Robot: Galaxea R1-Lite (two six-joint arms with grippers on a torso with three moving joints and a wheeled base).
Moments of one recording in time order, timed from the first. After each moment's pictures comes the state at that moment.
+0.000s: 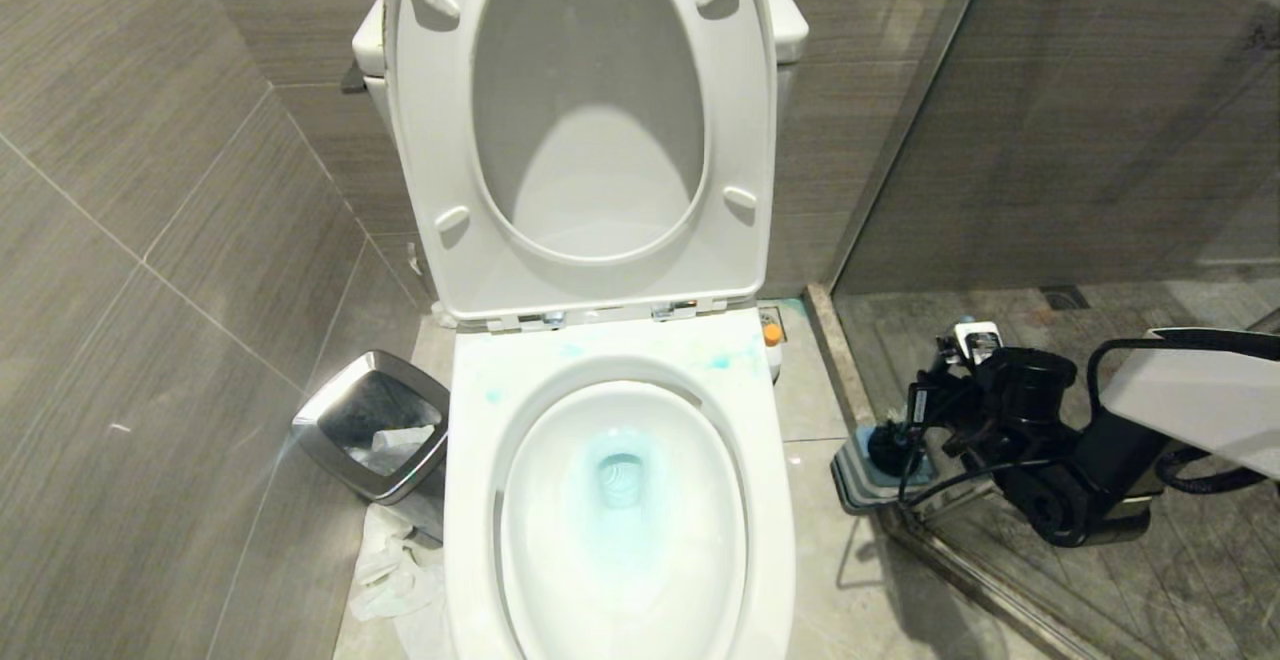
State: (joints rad) left arm 0.00 0.00 0.00 0.00 0.00 0.00; right arm 0.05 2.35 -0.89 -1.23 -0.18 -0.06
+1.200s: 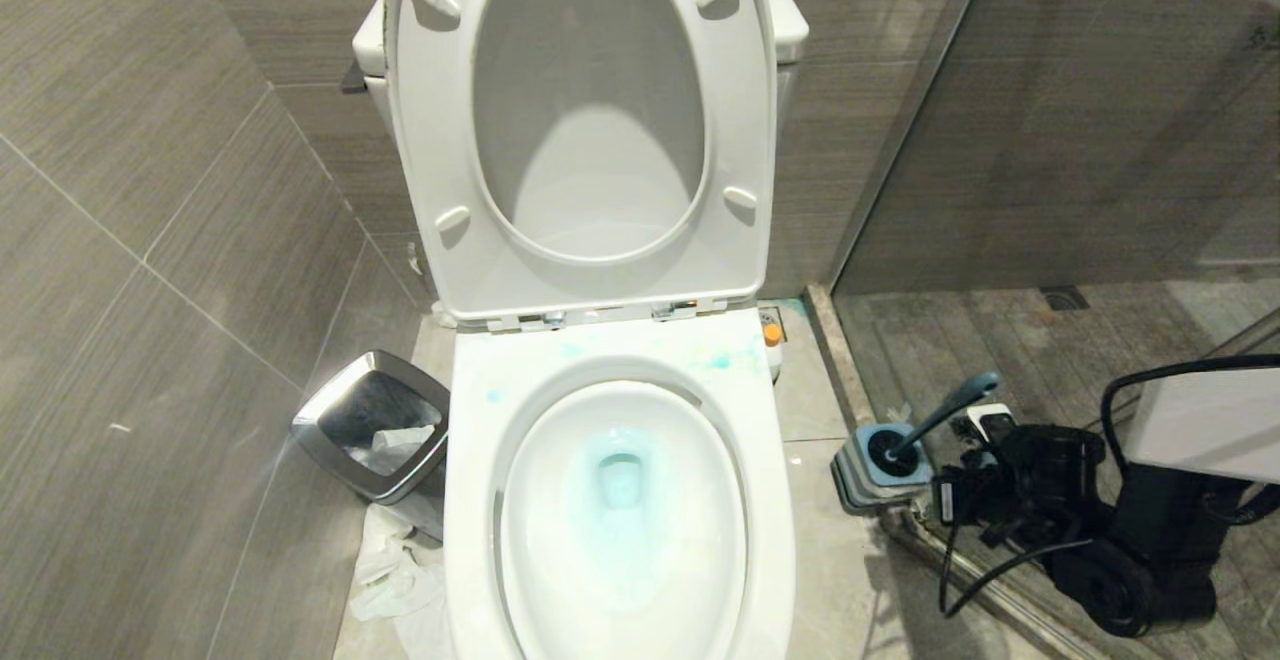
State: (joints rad) left arm 0.00 0.00 0.00 0.00 0.00 0.00; right arm 0.03 2.32 -0.52 -1.28 -0.12 -0.08
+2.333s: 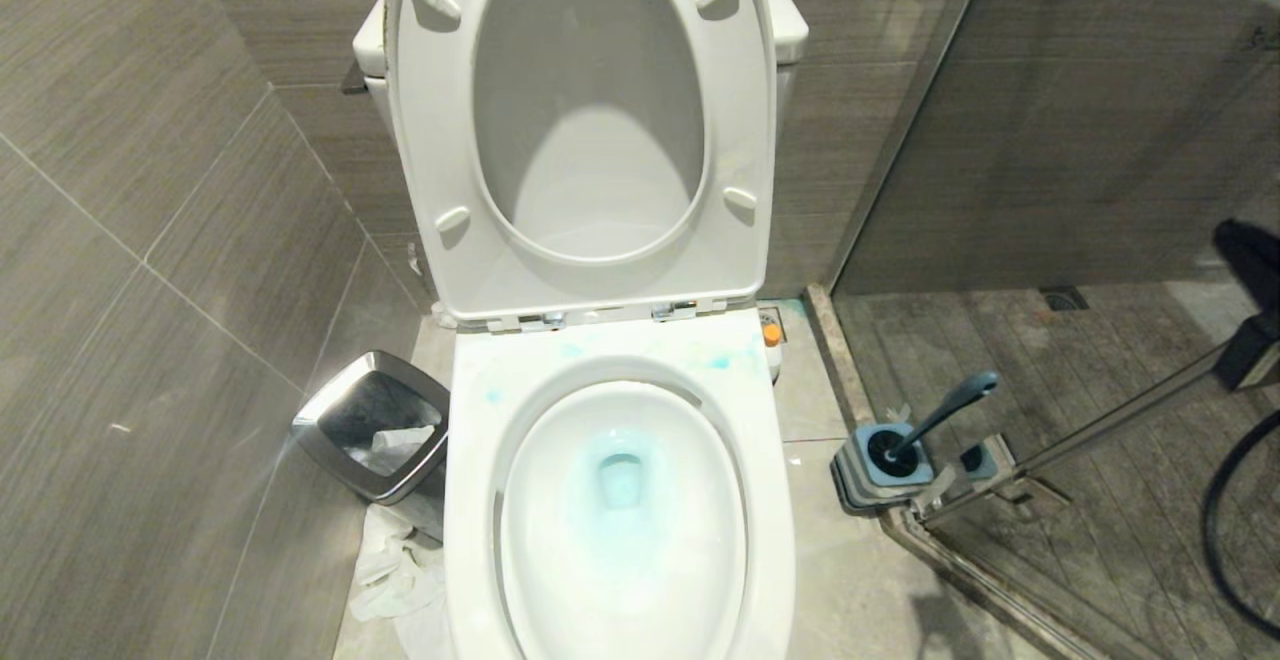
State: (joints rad) left arm 0.00 0.00 0.00 0.00 0.00 0.00; right arm 0.07 1.19 -0.42 -1.07 -0.06 -0.40
